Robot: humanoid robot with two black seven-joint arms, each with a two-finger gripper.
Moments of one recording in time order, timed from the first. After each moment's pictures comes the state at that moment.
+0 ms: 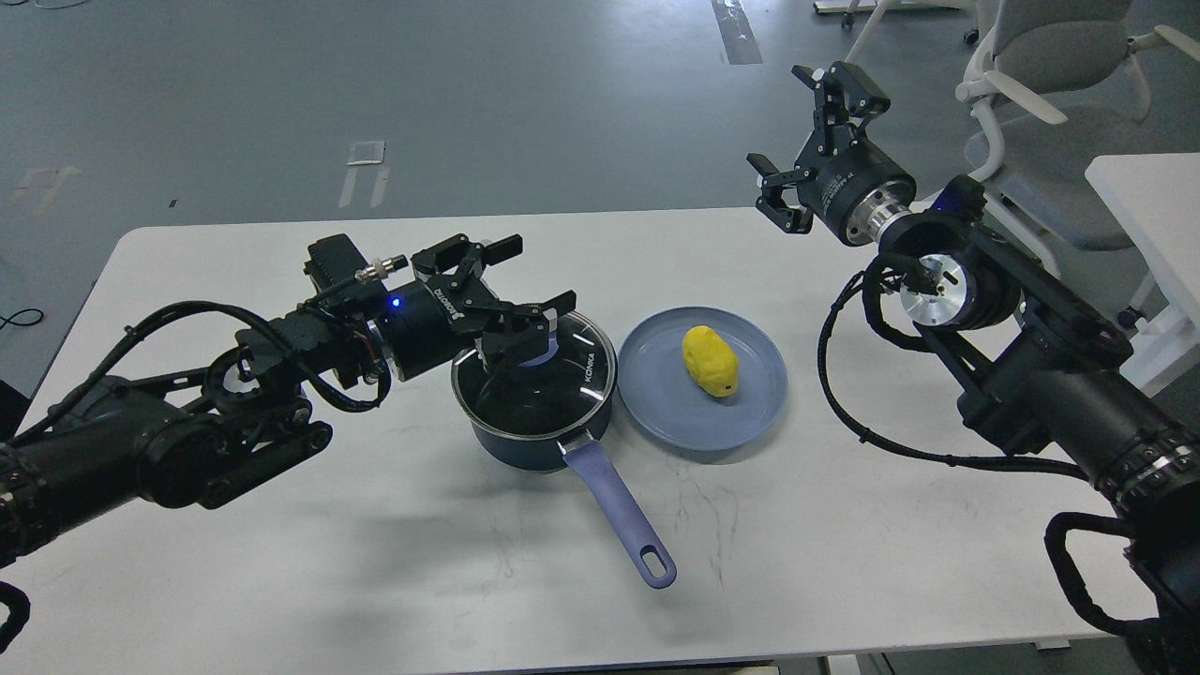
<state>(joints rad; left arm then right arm) -0.89 0.39 -0.15 -0.97 1.82 0.48 -0.49 0.80 -0.24 0.87 0.87 -0.27 0.07 0.07</state>
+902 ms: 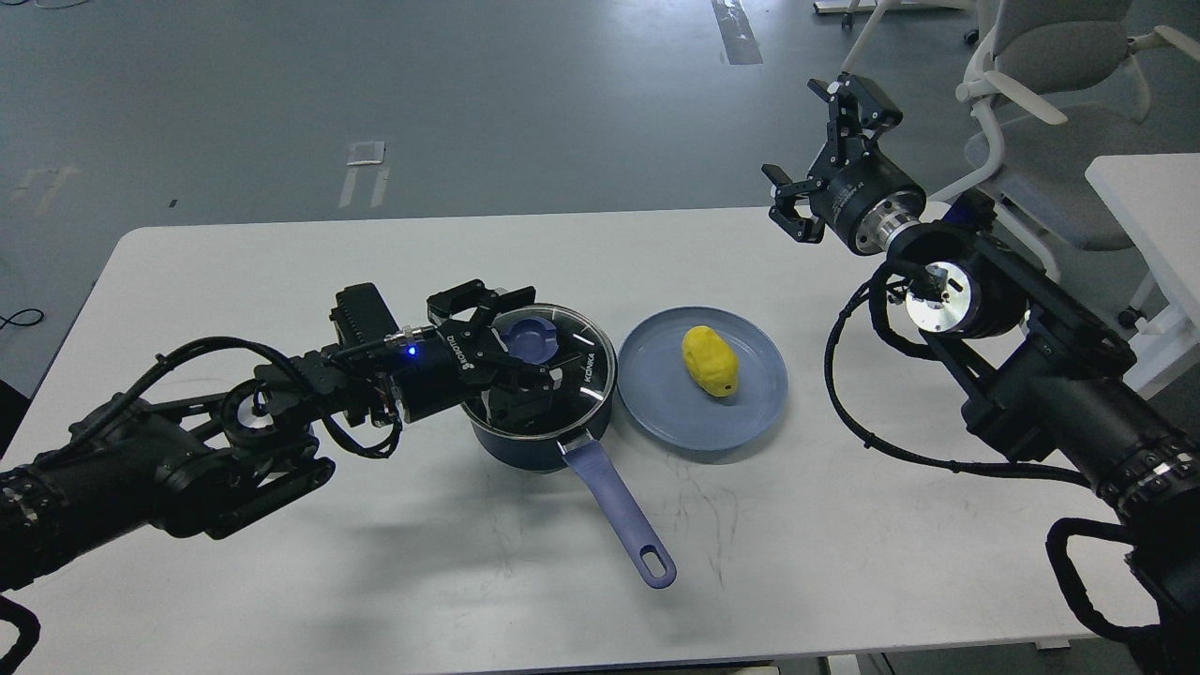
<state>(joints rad) -0.85 0.36 -0.11 -0.92 1.87 0.49 -0.49 0.79 -0.24 0.87 0.85 -0.27 0.07 0.07</state>
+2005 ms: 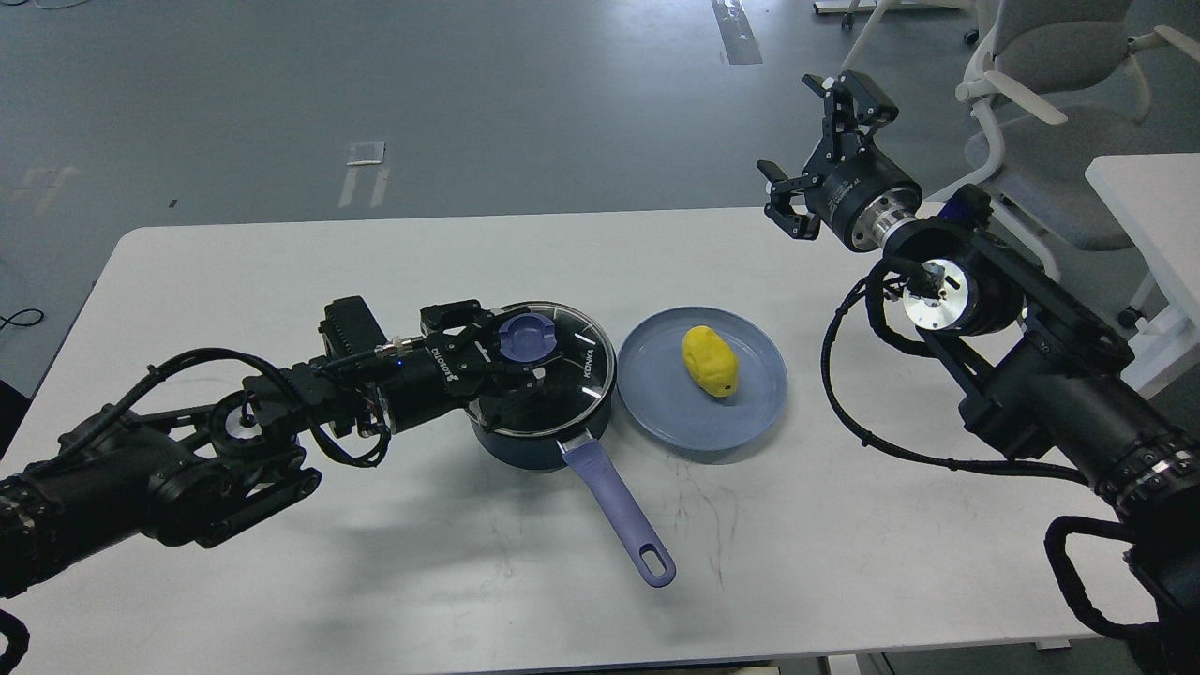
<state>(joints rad) -0.83 0.36 -0.08 -0.88 1.86 0.49 -0.49 0.80 -0.24 0.87 0.86 -0.27 0.07 0.07</state>
